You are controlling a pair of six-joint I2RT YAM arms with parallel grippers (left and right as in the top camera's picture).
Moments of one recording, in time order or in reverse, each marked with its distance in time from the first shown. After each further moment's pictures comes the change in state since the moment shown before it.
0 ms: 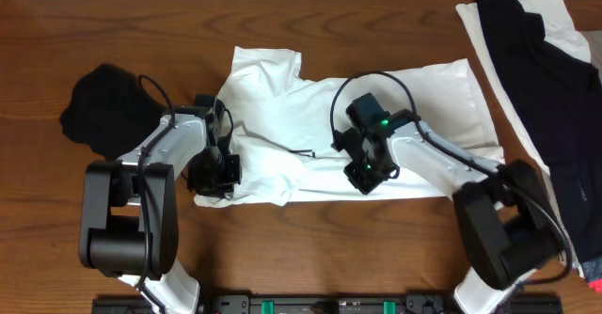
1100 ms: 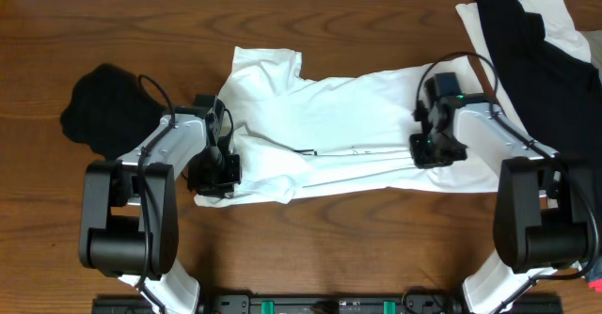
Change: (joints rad) left arm 0.000 0.000 0.000 0.000 0.000 0.000; right arm -0.418 0.000 0.008 -0.023 0.201 0.180
